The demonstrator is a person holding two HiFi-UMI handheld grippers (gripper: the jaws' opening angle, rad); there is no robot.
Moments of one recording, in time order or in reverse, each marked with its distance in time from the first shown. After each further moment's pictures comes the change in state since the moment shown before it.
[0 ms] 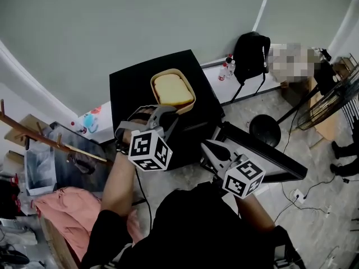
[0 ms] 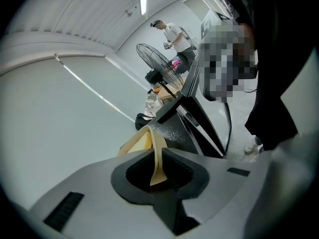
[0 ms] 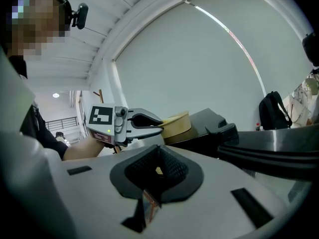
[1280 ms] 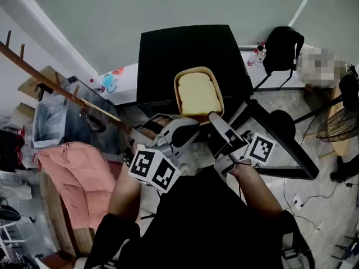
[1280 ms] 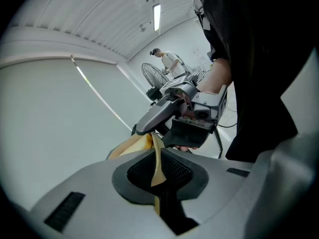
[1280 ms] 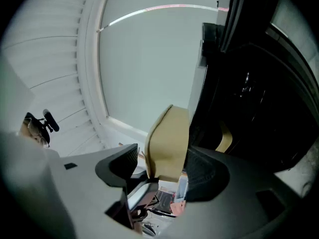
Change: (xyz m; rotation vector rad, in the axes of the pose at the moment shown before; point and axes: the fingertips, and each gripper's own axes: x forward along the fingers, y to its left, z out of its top) left arm -0.100 -0.092 0.044 -0.150 -0.146 0.008; right arm 0.026 0.038 0.007 0.820 -0.084 0.395
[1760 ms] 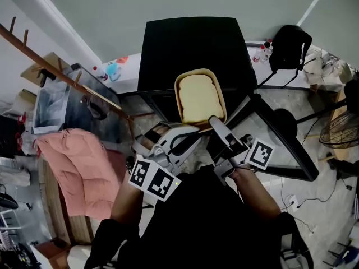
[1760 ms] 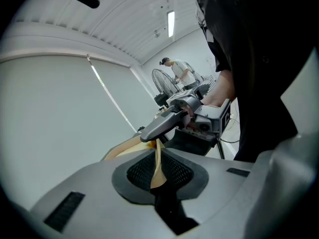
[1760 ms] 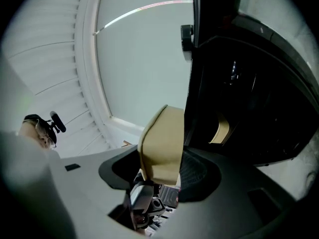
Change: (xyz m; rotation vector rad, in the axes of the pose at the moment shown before) left arm -0.016 -0.030 0.016 -0.160 -0.053 0.079; right arm -0.019 -0.003 -0.024 0.061 0.038 0.050
